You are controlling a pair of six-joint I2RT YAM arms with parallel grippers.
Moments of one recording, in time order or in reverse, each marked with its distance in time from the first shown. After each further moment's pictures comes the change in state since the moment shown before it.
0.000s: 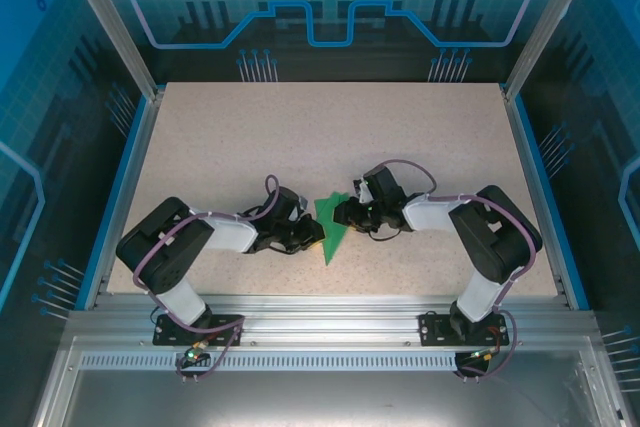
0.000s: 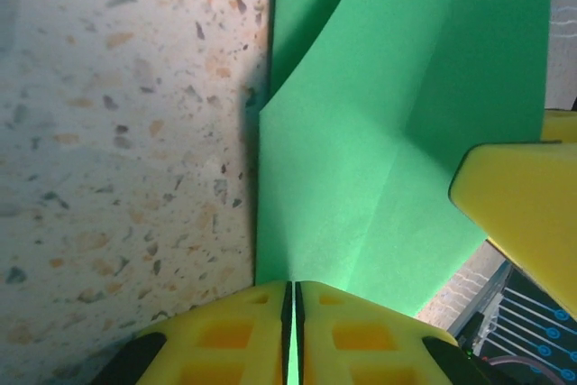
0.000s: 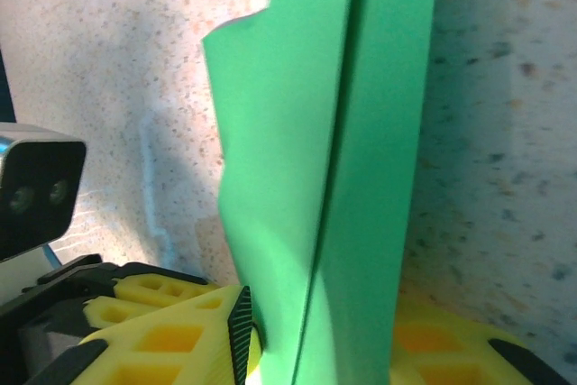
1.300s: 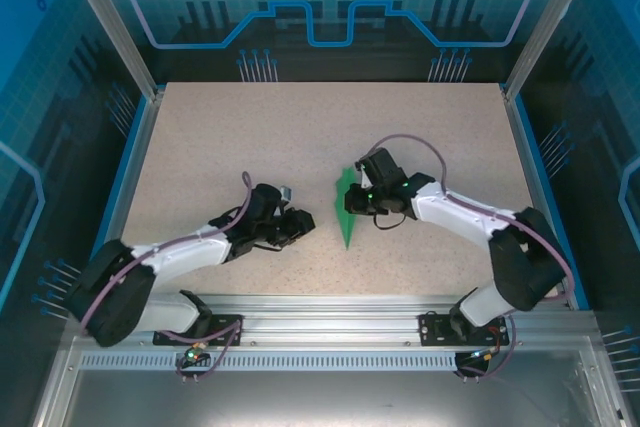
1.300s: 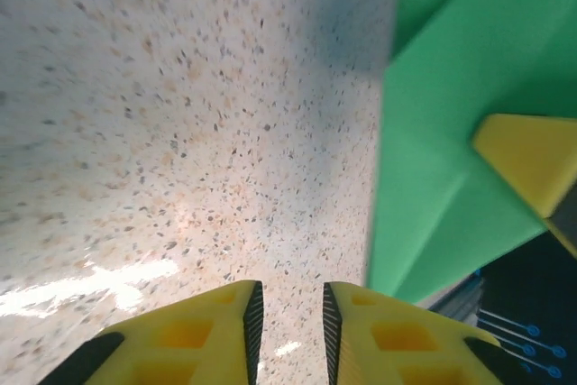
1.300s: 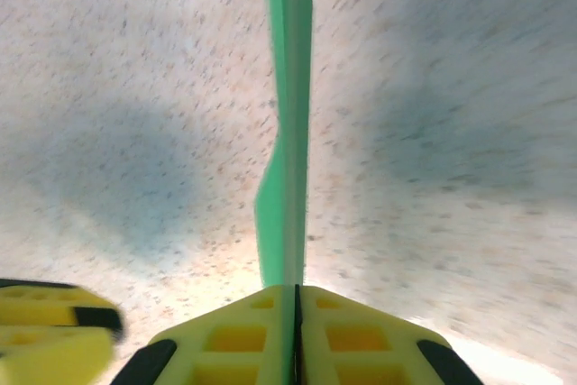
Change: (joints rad) left arm 0.006 -0.402 -0.042 -0.248 -0.154 0.028; right arm 0.061 -0.218 0.248 -0.554 0.365 -0.214
